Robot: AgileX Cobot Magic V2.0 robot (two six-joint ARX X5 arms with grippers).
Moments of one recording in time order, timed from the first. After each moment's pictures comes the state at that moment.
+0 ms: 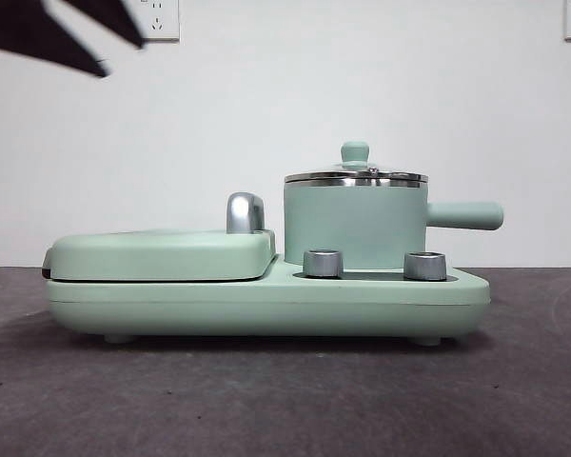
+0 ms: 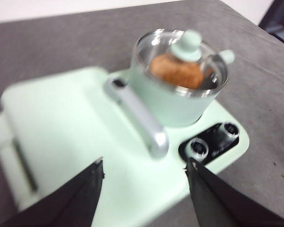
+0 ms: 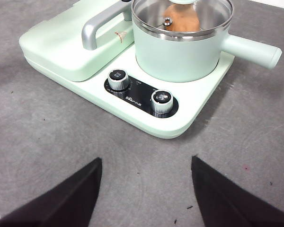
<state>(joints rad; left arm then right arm) -0.32 0.98 0.88 -0.37 0.34 -0.05 0.41 0.34 0.64 -0.78 -0.18 -0.02</state>
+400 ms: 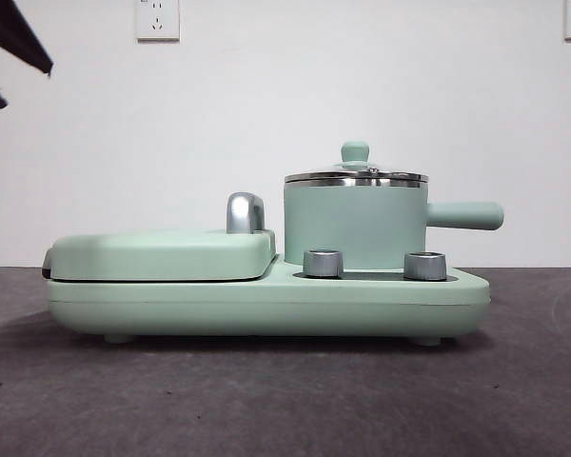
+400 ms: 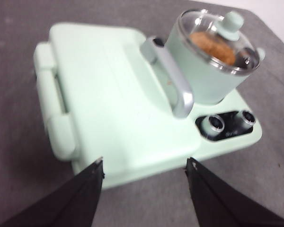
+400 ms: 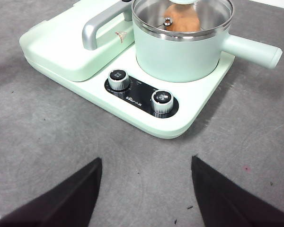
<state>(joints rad) -0.25 0.72 0.70 -0.48 0.31 -0.21 0.41 0.34 0.64 -0.78 -0.18 -0.02</state>
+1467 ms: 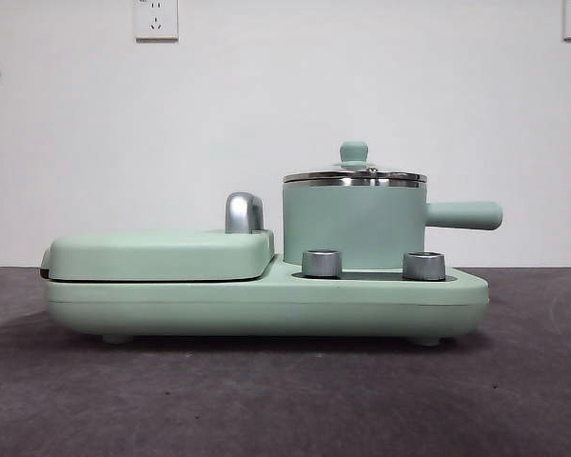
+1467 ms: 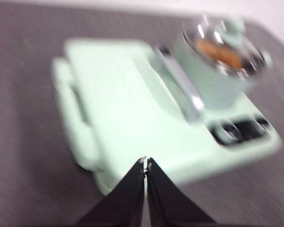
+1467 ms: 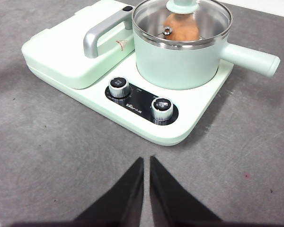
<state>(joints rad) -0.18 0.52 0.54 -0.36 0.27 -0.14 0.41 0.34 0.64 -0.75 -0.19 -0.02</state>
